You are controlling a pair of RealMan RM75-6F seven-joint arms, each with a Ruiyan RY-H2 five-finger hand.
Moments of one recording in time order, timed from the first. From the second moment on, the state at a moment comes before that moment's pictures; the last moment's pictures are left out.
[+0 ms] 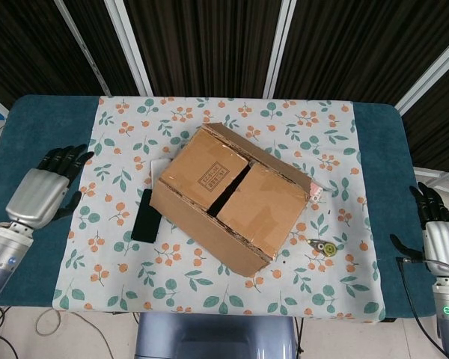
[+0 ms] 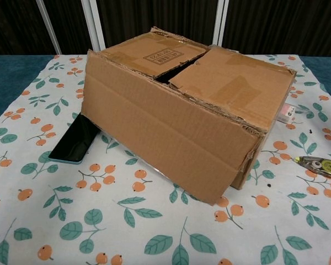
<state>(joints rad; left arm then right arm) -0.49 -0.83 -0.27 -1.95 1.30 1.00 0.27 0.17 -1.19 0.15 -1.46 -1.43 1.50 0.15</state>
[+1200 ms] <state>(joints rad) -1.25 -1.14 -0.19 -1.68 1.16 0.48 0.72 0.16 -1.19 0.18 -1.47 -1.38 1.45 0.19</state>
